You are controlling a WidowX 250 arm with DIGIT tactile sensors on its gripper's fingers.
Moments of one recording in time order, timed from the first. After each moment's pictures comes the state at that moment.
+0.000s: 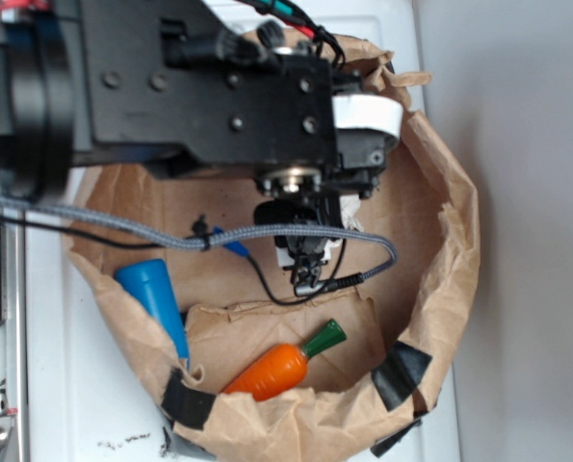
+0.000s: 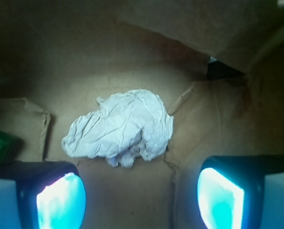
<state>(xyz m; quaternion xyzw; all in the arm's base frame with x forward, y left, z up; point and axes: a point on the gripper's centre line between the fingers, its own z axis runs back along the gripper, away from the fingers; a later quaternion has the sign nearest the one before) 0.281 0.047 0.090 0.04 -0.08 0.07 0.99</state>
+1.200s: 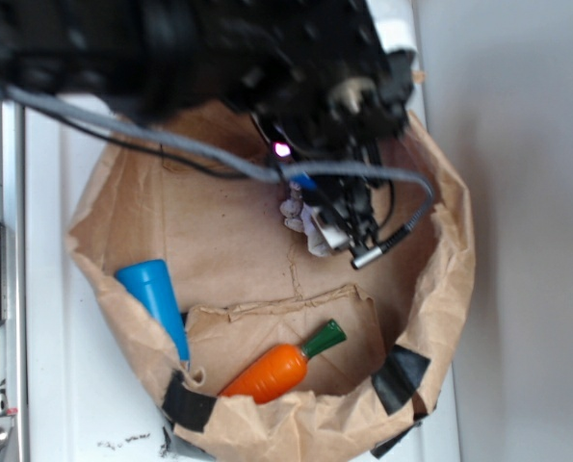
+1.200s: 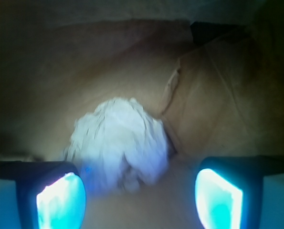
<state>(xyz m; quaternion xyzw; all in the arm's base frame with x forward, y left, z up) 0.296 0.048 0.062 -0.02 -0.03 0.25 0.97</state>
